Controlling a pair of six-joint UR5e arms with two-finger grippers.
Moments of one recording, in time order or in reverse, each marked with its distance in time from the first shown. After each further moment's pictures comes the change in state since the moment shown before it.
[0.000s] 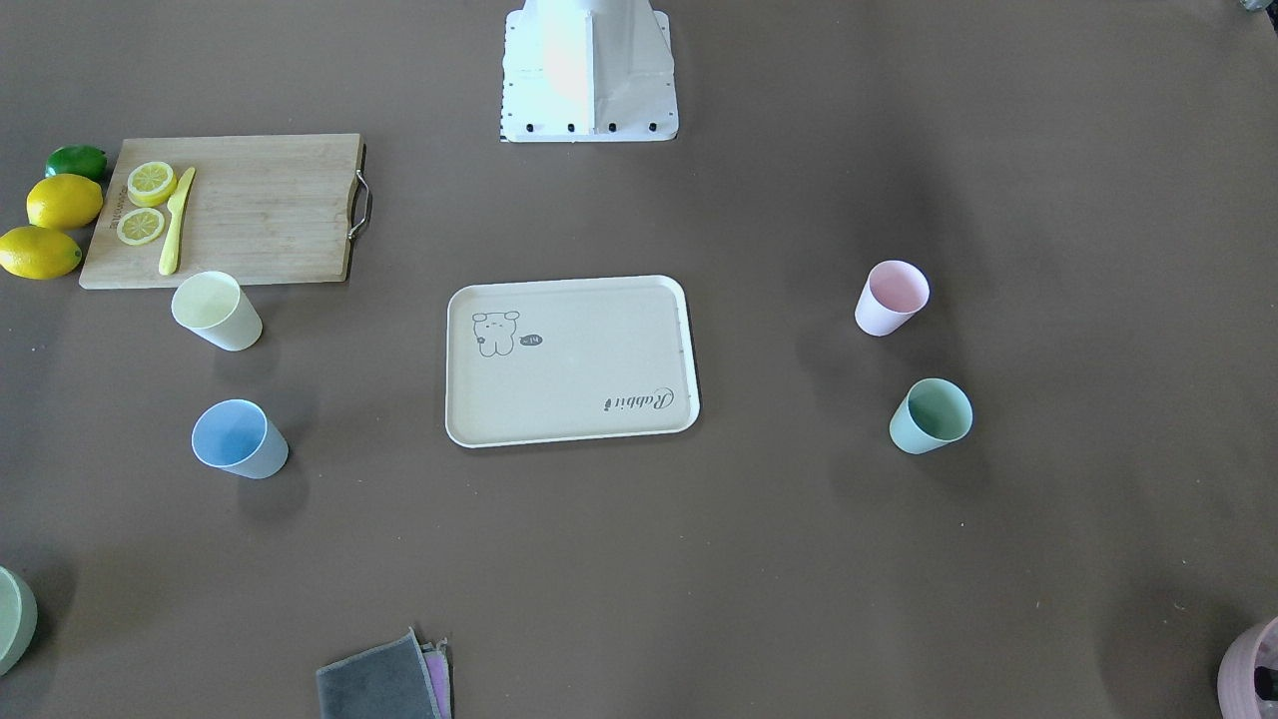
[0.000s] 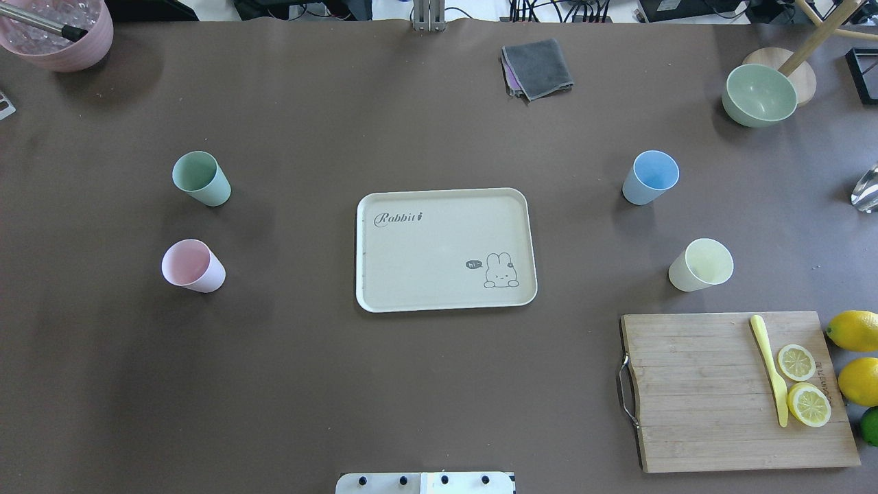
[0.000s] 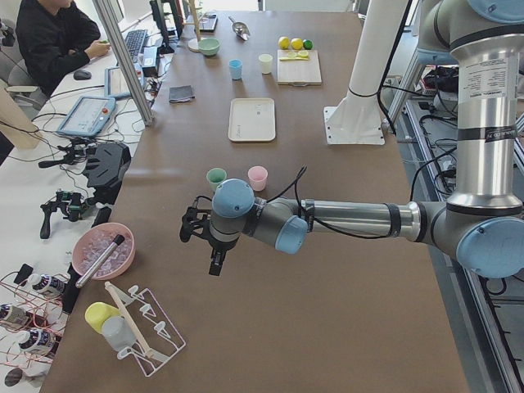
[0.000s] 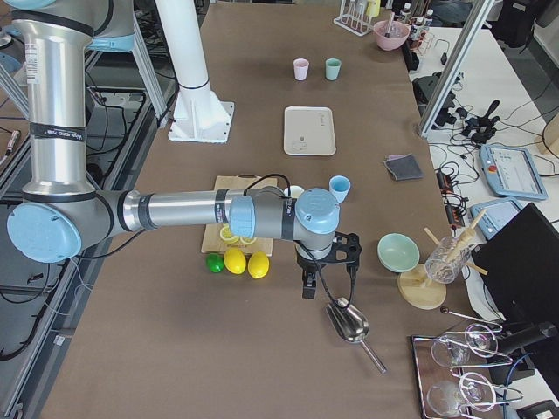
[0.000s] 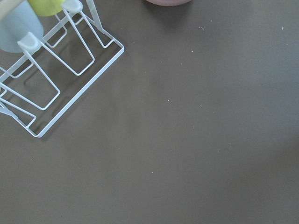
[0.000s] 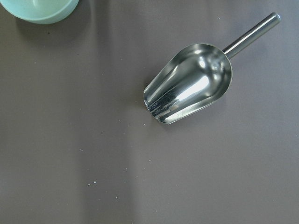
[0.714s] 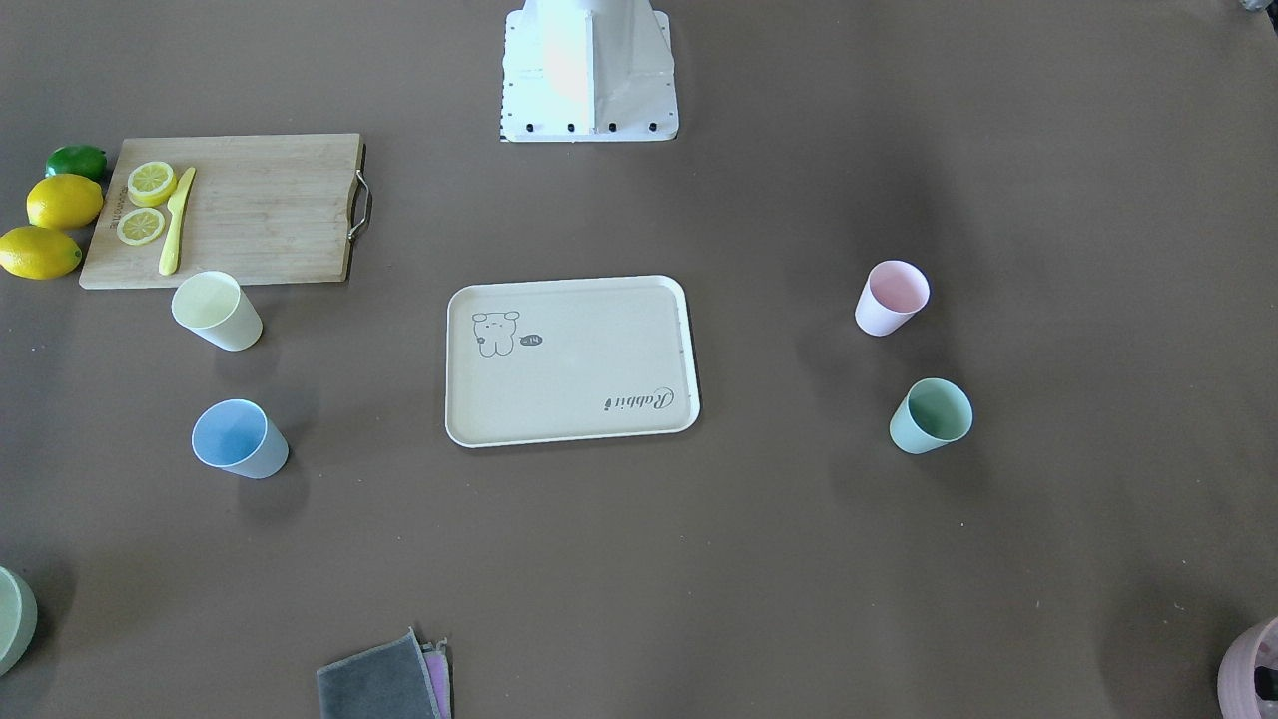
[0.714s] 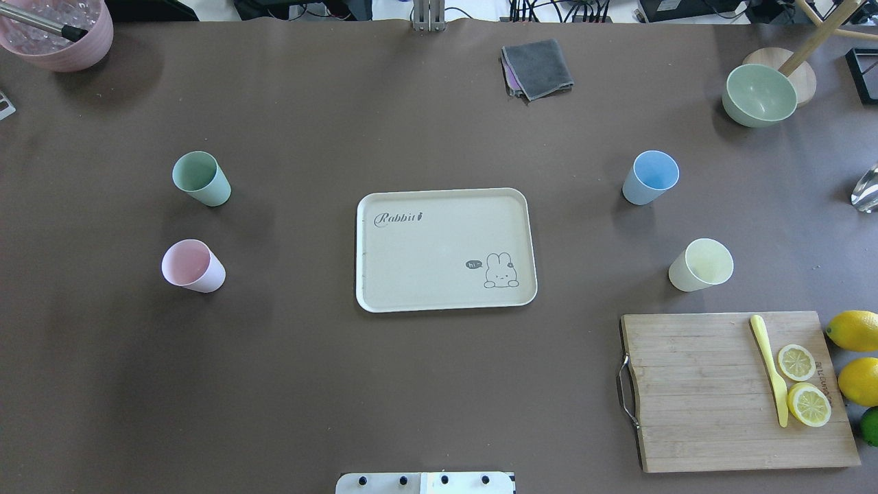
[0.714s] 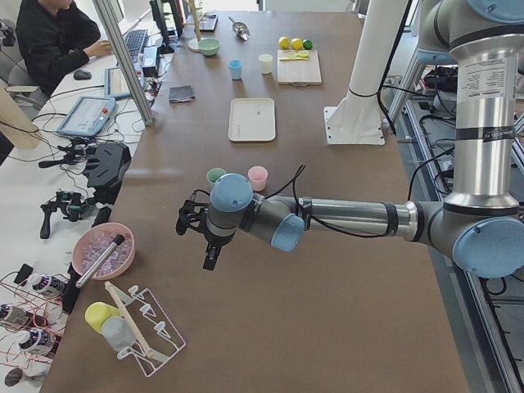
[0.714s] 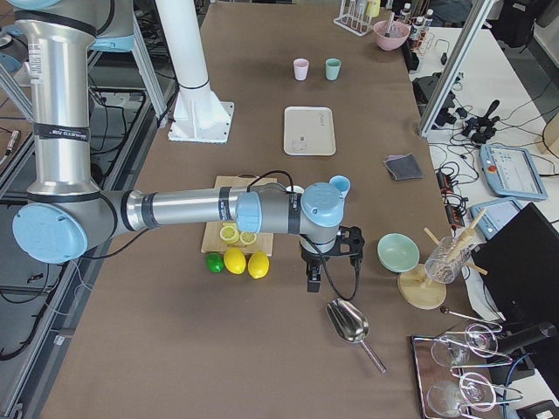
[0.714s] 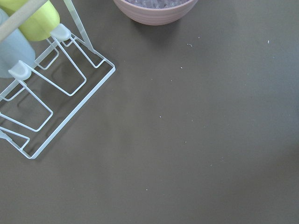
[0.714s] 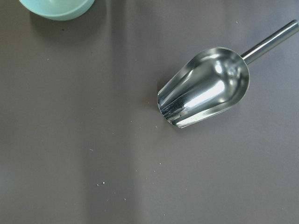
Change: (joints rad) left arm 0.000 -0.006 -0.002 -0.037 0.008 0.000; right arm -0.033 0.005 0.015 0.004 0.000 -0.002
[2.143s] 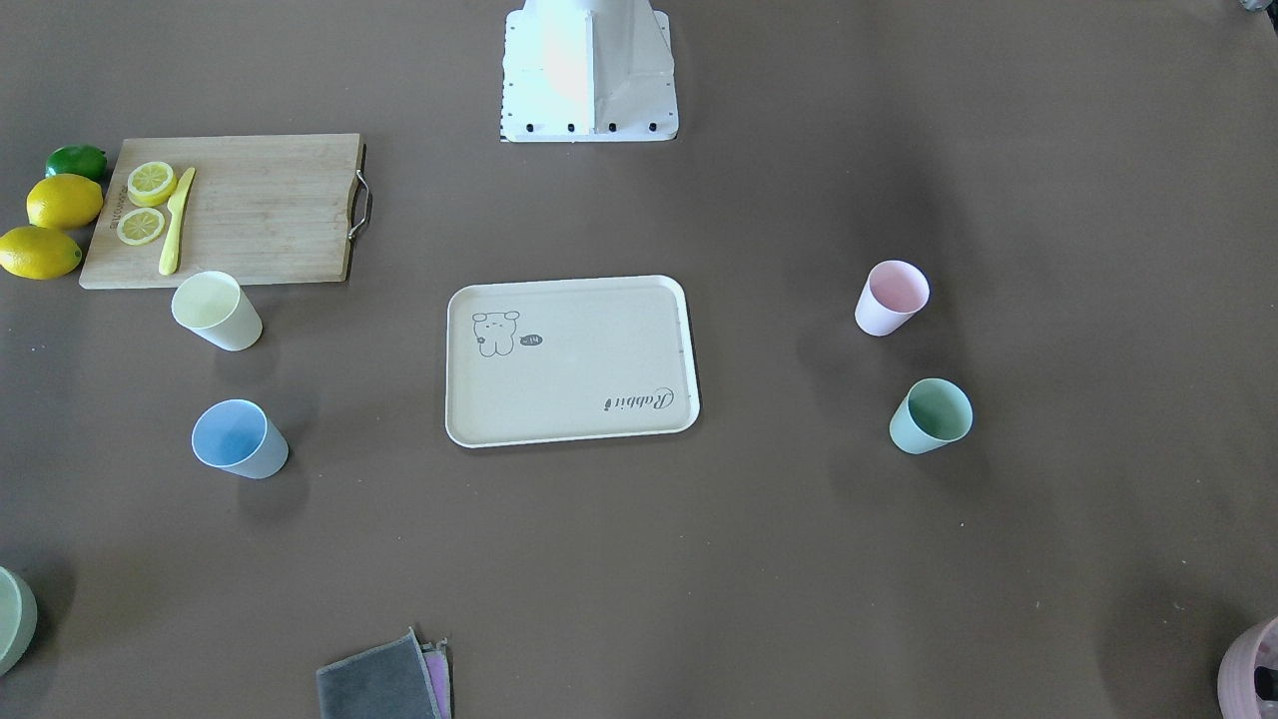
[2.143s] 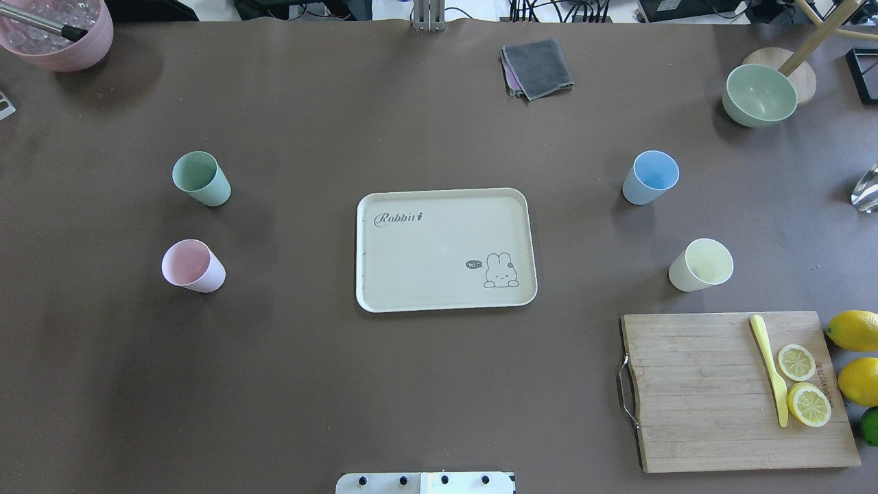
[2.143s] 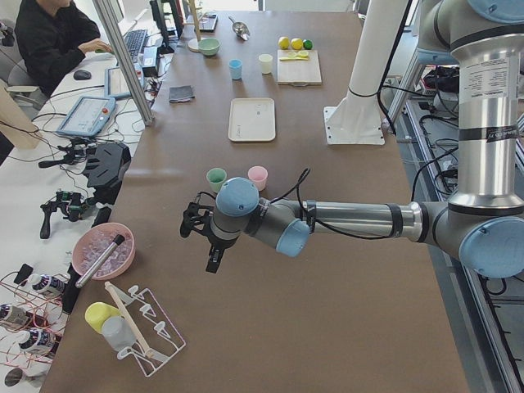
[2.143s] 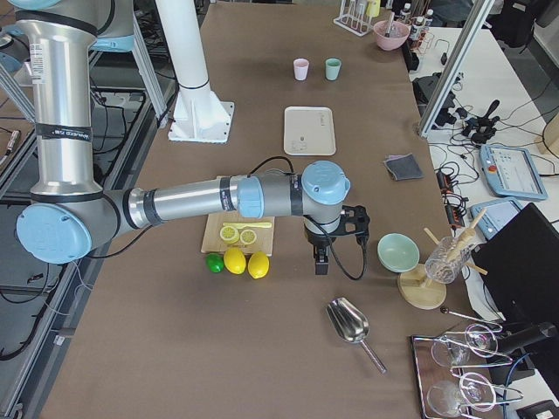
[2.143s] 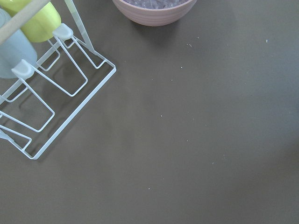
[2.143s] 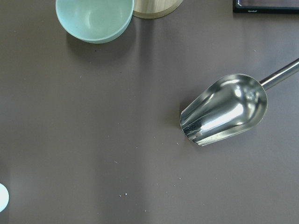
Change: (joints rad) left arm -0.003 0.023 0.002 -0.046 0.000 -0.005; right arm -0.002 0.023 0.052 0.003 0.022 0.026
